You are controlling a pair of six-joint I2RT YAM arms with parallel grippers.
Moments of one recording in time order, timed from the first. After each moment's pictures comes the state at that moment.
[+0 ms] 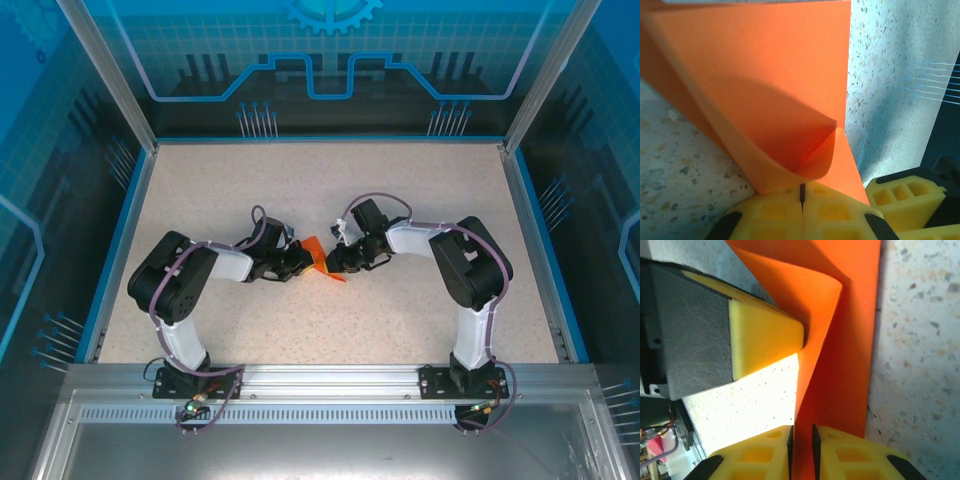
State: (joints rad) left arm -0.41 1.80 0.71 0.26 0.51 -1.03; right arm 0.52 1.94 1.09 -0.32 -0.72 0.34
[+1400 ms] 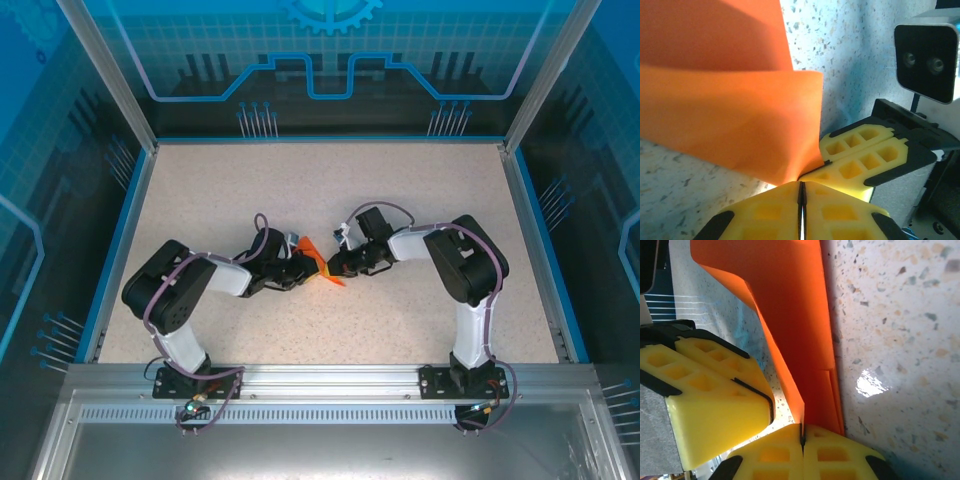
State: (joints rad) left arm -0.48 1.74 0.59 0.45 0.53 -1.08; right arm 0.50 1.98 0.99 -0.08 -0.82 0.46
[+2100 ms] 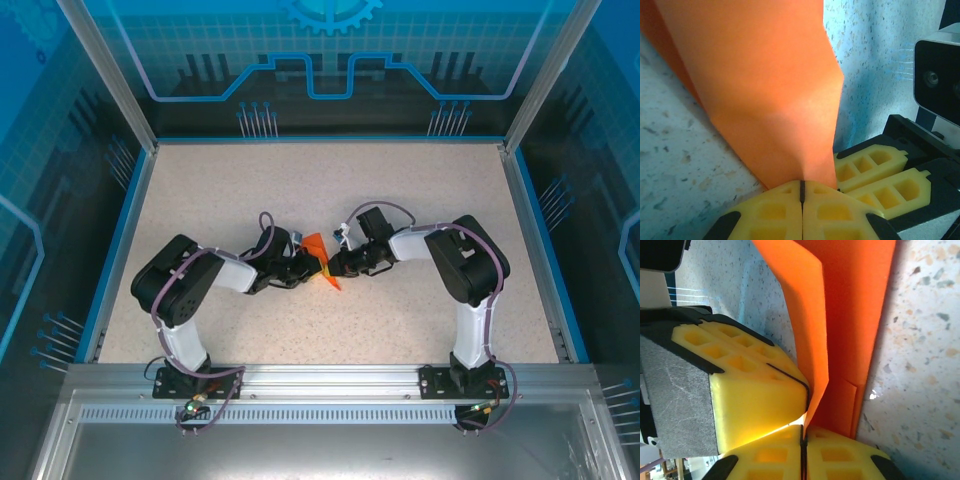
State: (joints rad) left arm -0.49 1.80 0.64 0.44 0.51 -1.08; right arm 0.50 1.98 0.99 -0.11 -0.83 0.39
